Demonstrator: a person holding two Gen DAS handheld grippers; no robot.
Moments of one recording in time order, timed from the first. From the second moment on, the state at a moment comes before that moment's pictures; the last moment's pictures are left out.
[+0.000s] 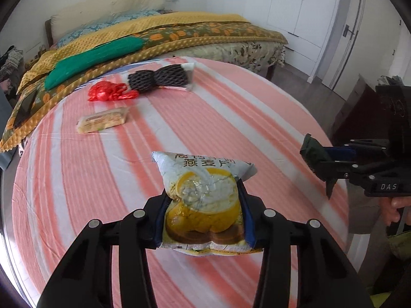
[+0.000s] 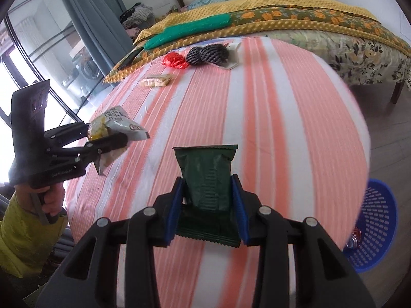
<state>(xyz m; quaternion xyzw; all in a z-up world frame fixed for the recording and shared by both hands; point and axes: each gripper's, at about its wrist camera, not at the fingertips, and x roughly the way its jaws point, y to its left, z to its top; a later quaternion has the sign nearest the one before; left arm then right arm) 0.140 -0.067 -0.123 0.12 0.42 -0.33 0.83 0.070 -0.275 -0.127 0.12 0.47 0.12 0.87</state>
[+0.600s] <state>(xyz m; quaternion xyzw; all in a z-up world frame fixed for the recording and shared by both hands) 0.068 -0.336 -0.129 0.14 0.43 -0.49 0.75 -0.019 -0.529 -0.131 0.18 0.45 -0.10 0.87</state>
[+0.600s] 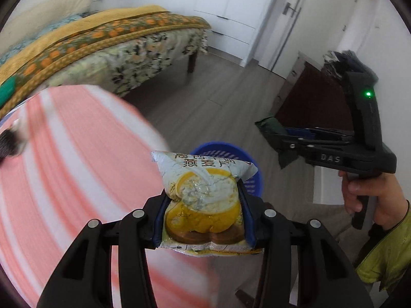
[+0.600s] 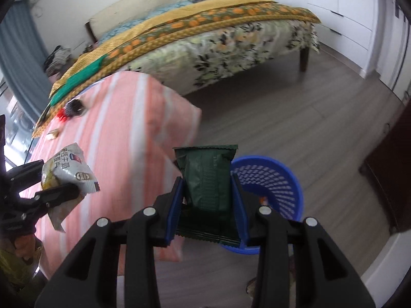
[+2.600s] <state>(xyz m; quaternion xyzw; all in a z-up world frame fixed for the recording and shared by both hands) 0.172 -0.022 -0.156 0.08 0.46 -0.14 0.87 0.140 -0.241 -0.185 -0.01 0.47 0.07 0.88</state>
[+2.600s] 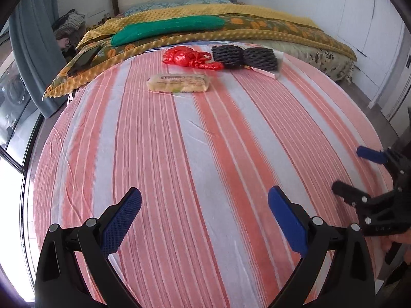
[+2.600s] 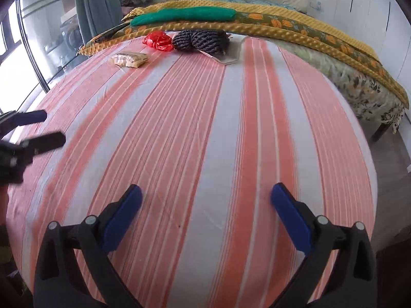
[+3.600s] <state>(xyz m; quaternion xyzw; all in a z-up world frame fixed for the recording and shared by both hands) 0.338 -0.006 -0.166 0.03 0.47 -0.08 0.88 0.135 -0.239 -0.185 -0.02 0.47 0.08 0.88</state>
